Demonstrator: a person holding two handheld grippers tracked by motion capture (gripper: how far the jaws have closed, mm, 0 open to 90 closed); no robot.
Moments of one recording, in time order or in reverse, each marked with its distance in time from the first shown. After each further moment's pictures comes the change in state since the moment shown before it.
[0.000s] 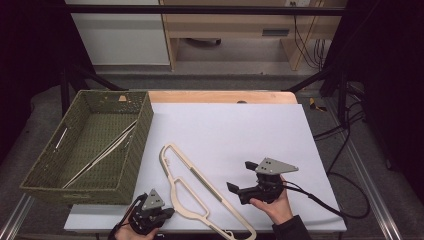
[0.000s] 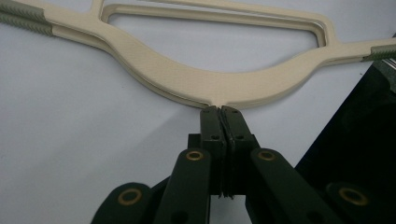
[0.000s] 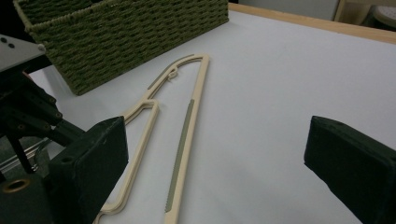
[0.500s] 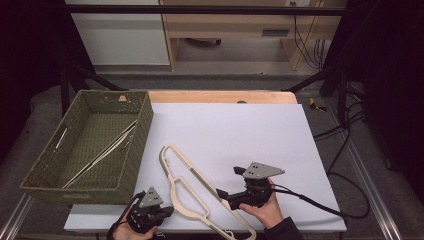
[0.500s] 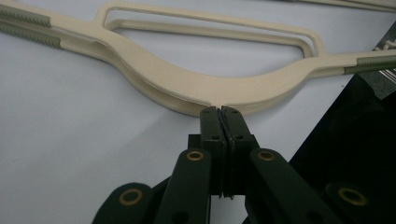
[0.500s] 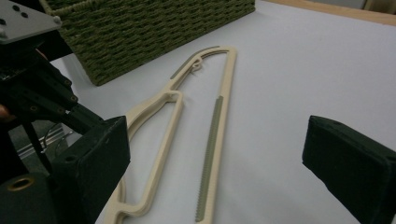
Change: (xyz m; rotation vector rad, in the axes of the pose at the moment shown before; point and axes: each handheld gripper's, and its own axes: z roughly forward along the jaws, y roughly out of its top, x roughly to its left) left arm 0.000 0.008 -0.011 -0.018 -0.017 -0.015; right arm 0.019 -0.003 0.019 0.031 0.058 -0.015
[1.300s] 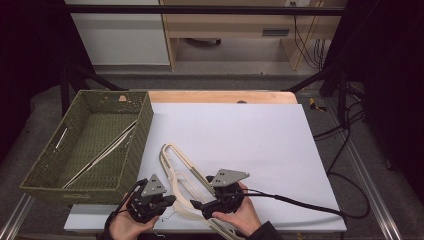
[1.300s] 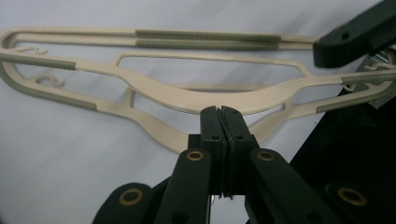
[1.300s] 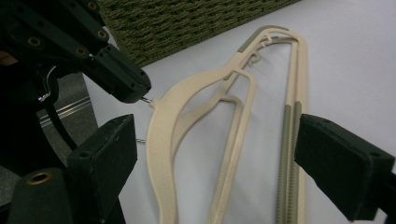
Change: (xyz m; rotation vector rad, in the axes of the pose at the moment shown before) left arm -0.010 0.049 -0.028 0.003 0.042 0.076; right arm 0.047 0.010 0.050 0.096 0.093 -0.083
